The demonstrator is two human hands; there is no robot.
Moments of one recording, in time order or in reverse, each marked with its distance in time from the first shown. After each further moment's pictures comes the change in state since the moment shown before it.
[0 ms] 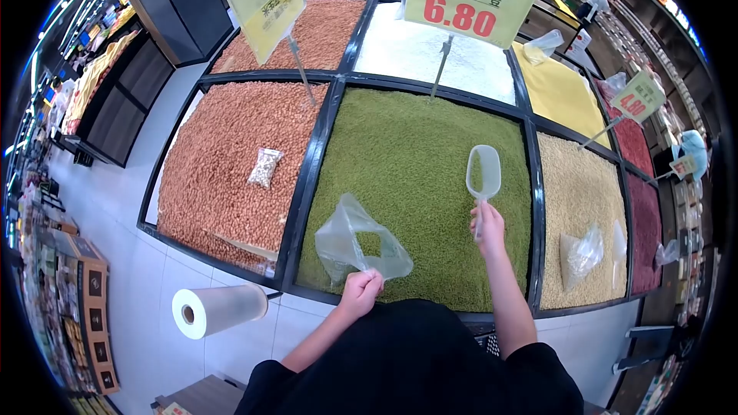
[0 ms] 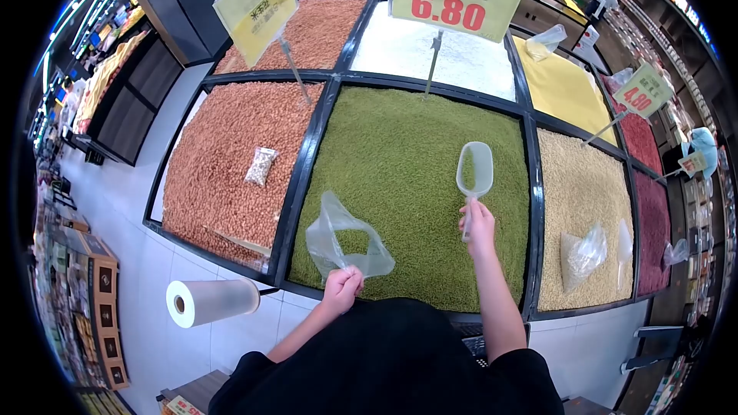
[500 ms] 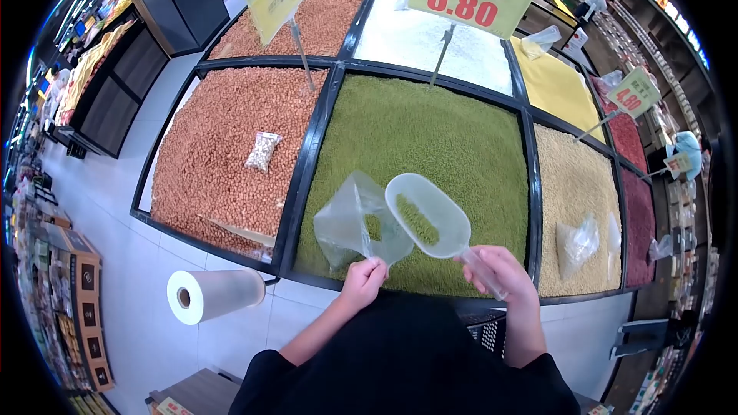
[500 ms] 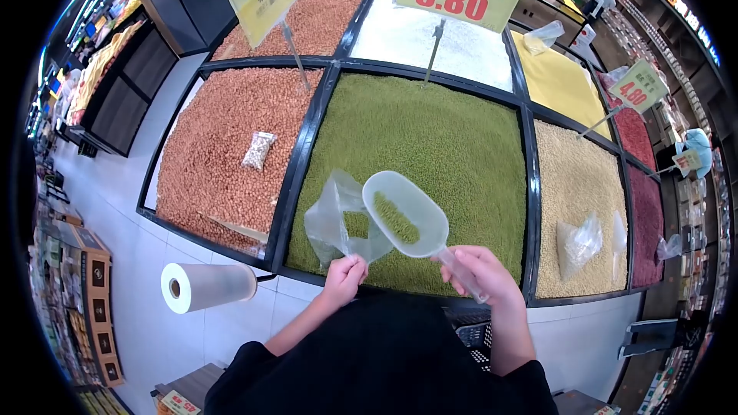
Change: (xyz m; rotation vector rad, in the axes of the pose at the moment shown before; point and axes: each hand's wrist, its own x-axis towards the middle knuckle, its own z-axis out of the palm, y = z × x) left_hand -0.015 0.002 0.003 -0.006 -0.013 0.003; right_hand -0.177 -0.112 -0.007 -0.059 -0.755 0.243
